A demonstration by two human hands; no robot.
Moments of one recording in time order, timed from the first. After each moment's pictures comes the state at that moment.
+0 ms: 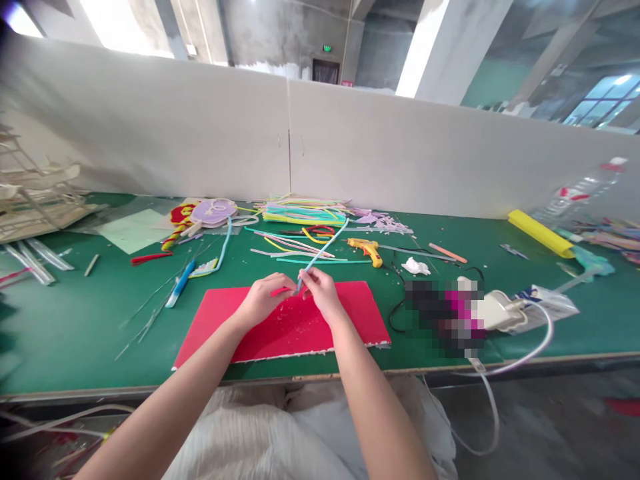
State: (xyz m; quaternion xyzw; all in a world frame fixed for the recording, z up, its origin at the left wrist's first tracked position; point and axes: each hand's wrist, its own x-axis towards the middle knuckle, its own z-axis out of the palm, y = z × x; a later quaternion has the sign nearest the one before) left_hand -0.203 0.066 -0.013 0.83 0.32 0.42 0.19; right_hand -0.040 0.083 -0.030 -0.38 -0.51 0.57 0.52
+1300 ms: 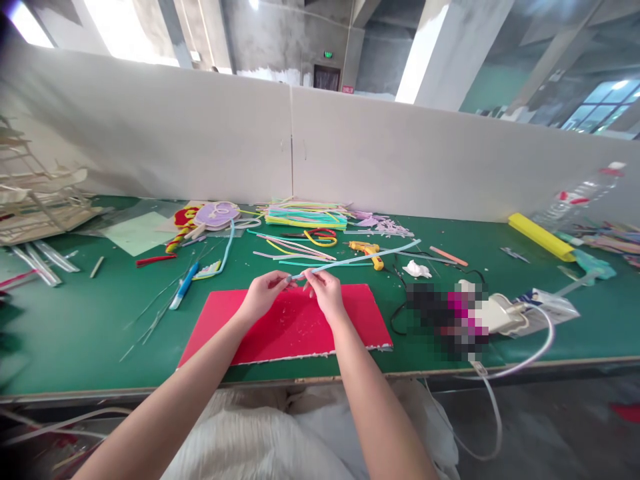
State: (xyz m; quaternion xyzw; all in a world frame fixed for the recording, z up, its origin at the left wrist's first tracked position) left_hand -0.202 0.076 -0.023 0.61 0.45 0.49 0.44; right_hand -0.040 0.084 -0.030 -0.42 -0.53 0.47 0.57
